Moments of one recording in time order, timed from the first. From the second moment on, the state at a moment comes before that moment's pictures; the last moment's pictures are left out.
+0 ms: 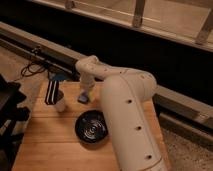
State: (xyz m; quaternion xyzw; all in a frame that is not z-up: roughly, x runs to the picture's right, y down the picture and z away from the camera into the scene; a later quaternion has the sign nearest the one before) arm -0.118 0.043 0.953 -0.29 -0.19 -0.31 0.88
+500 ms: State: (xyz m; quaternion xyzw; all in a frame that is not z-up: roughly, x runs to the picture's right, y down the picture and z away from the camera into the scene) arm -0.137 0.063 0.971 -0.32 -0.20 -0.31 0.87
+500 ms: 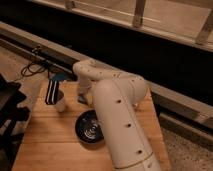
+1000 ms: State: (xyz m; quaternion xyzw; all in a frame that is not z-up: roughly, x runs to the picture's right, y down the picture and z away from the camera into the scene) arm -0.131 0.034 0.936 -0.31 -0.20 -0.31 0.88
